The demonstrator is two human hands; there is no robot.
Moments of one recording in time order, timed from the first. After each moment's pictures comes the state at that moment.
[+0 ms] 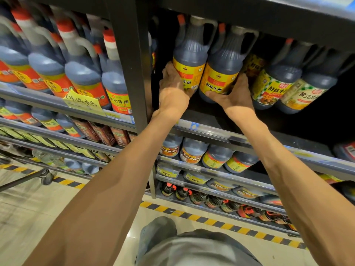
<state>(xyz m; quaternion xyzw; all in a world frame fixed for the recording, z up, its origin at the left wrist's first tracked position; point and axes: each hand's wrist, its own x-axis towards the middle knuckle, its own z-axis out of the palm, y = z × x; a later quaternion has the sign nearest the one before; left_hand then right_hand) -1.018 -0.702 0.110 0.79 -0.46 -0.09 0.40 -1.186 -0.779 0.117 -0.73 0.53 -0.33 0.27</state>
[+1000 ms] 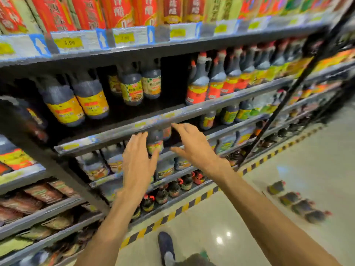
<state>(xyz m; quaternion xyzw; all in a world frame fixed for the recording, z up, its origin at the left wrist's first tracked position) -1.204 -0.514 0.107 0.63 -0.72 -0.10 0.28 -1.396 -0.517 0.152 -0.77 0.62 -0.16 0.05</state>
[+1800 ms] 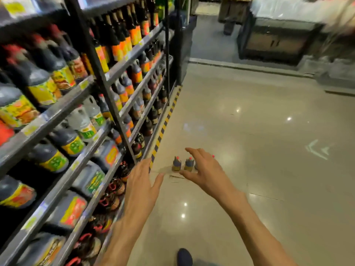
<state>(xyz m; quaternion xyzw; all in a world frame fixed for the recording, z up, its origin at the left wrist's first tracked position) -1.764 -0.436 0.060 0.26 -0.91 -0.29 0.15 -1.895 -0.262 0.111 -0.35 0.90 -0.24 0.08</state>
